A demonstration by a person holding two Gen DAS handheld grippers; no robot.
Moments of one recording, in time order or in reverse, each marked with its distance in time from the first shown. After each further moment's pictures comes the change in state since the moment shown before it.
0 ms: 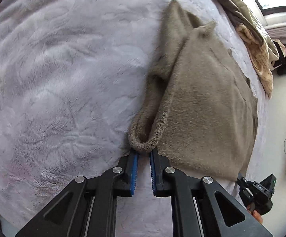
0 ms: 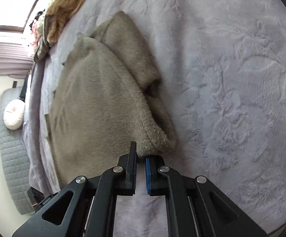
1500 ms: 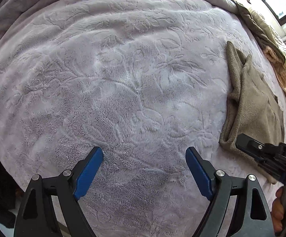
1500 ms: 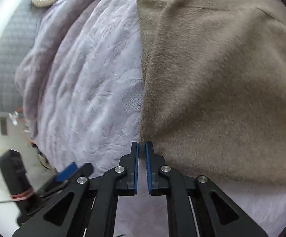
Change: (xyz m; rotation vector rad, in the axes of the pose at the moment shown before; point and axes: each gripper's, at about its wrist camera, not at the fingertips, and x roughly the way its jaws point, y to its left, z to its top) left arm -0.101 0.114 -0.023 -0.015 -0.171 0.267; right arm 0.151 0.282 -0.164 -0.524 0.348 0.107
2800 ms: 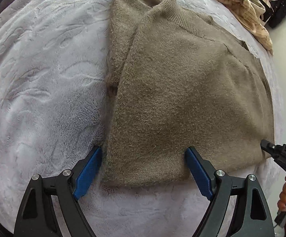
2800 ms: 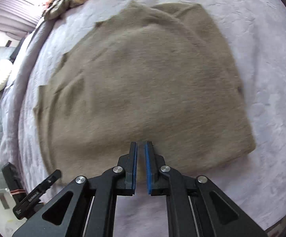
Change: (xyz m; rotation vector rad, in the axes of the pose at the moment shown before) left arm 0.076 -0.183 0.026 0.372 0.170 -0.124; right arm -0.169 -0.218 -0.007 0.358 -0.269 -0.342
